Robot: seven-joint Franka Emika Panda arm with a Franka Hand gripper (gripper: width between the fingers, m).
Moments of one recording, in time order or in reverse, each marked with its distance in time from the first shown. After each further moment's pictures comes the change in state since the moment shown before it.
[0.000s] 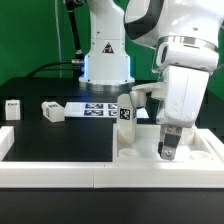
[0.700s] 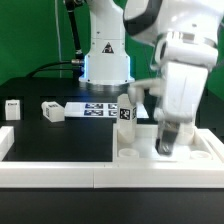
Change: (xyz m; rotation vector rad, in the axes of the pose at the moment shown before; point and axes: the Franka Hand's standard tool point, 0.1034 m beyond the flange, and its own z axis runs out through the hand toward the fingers) arm -0.014 0.011 -0.022 0.021 -0.027 -0.006
